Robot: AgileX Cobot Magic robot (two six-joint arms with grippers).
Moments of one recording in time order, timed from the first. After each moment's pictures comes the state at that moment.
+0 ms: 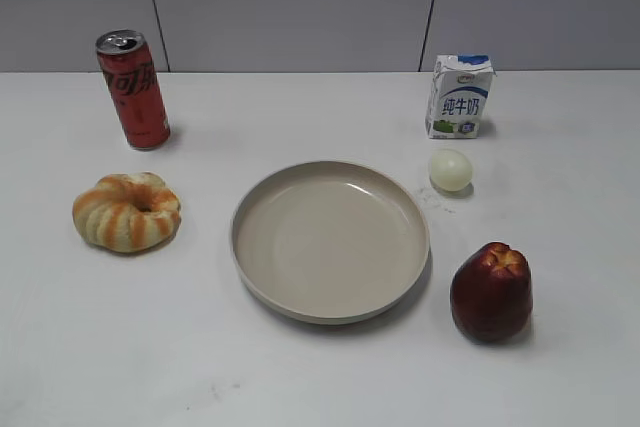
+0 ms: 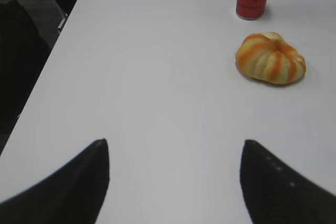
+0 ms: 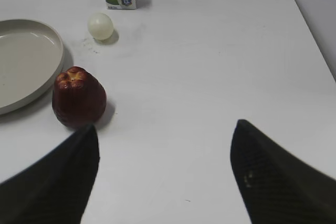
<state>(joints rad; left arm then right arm) -0.02 0.00 -0.48 -0.02 1.09 0.05 0.08 -0.01 -0.50 0.05 1.04 0.02</state>
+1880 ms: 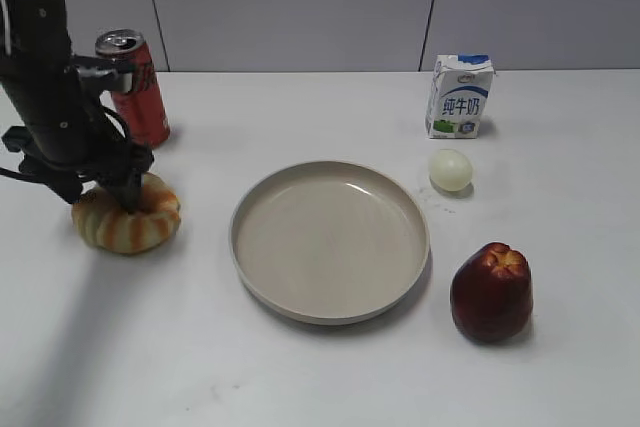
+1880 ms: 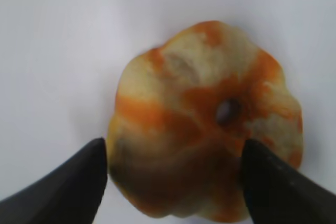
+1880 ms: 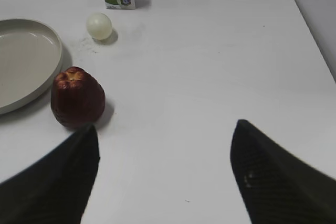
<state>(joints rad) -0.27 1.99 -1.30 -0.10 0.87 0.04 0.08 -0.01 -0.50 0.05 1.04 0.02</state>
